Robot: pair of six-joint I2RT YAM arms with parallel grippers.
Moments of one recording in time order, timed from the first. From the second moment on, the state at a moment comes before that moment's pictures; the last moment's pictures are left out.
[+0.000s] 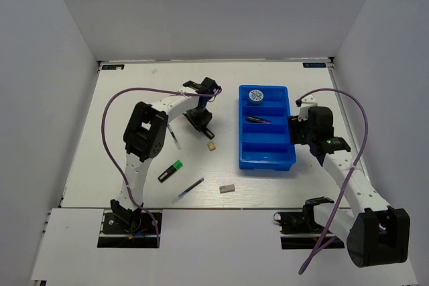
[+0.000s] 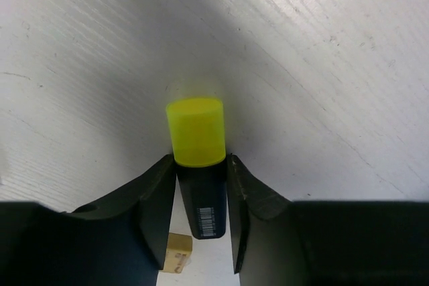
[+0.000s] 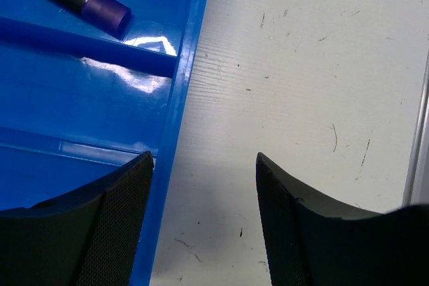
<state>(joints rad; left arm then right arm) -0.57 2.21 1.75 -0.95 -0.25 -1.24 0.16 1.01 0.66 -0.35 0.05 -0.14</state>
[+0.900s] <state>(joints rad) -0.68 2.06 1.78 -0.73 -0.22 -0.60 0.13 1.00 0.66 -0.35 0.01 -0.12</state>
